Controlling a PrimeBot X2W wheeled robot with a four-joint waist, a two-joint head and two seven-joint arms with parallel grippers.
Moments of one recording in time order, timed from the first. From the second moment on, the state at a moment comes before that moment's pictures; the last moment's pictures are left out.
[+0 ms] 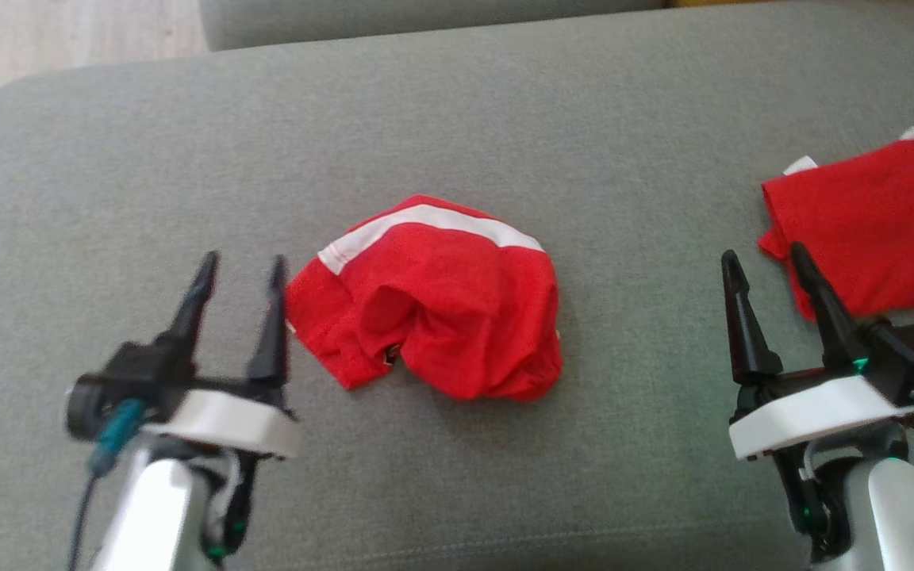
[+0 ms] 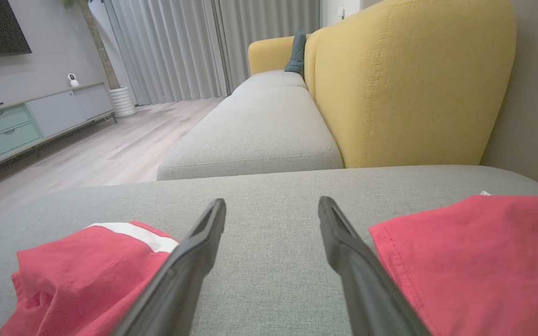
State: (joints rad) left arm -0.15 0.12 -0.23 0.14 -0.21 0.05 -0.25; right arm -0.05 -0.05 0.03 -0.05 0.15 0.13 0.04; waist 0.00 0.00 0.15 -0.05
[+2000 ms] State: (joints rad) left arm -0.16 0.16 -0.36 0.17 -0.25 -0.04 -0.14; right arm 0.00 -0.05 0.04 -0.08 0.14 0.13 0.09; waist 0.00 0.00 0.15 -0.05
